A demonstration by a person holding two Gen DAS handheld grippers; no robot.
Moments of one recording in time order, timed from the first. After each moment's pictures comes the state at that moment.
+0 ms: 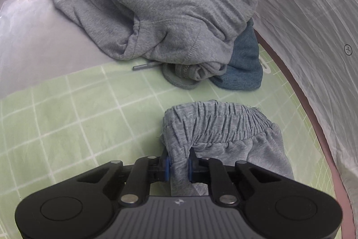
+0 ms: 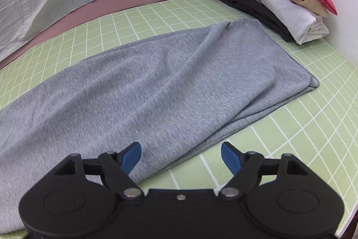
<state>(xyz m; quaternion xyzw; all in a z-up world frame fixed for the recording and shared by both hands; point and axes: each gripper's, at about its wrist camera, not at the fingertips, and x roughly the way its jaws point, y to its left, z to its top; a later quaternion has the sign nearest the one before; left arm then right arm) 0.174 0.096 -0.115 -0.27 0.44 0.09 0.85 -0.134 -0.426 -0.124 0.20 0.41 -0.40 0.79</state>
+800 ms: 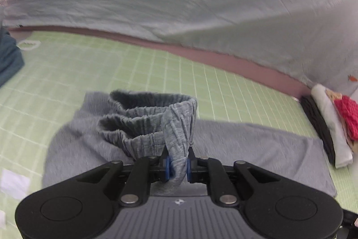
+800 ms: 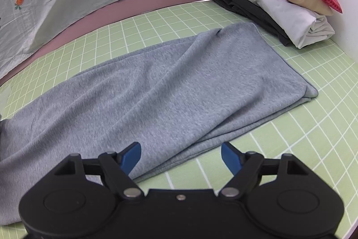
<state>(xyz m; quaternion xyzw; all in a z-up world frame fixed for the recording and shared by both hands) 0.056 -0.209 -0.074 0.00 0.46 -0.30 0.83 -0.176 -0.478 -0.116 0.22 0.39 -0.37 0.81</state>
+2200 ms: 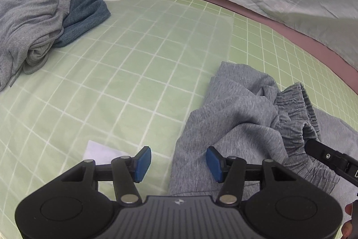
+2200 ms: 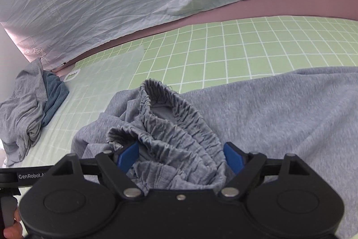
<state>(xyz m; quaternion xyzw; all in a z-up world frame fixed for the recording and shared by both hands) 0.125 -0.087 -0.114 -0.01 0.52 -0.13 0.84 0.016 -0.321 -0.121 0.23 0.39 -0.08 0.89</state>
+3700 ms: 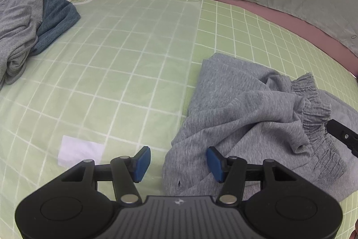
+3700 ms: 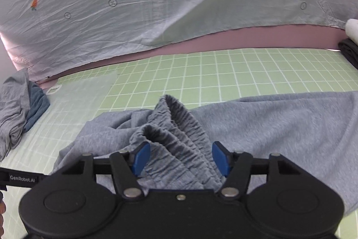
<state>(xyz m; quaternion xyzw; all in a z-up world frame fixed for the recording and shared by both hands) 0.103 -0.115 -0.110 0.04 0.52 -0.18 0.83 -0.030 -0.349 -0.098 0.15 0.34 -0.14 0.92</state>
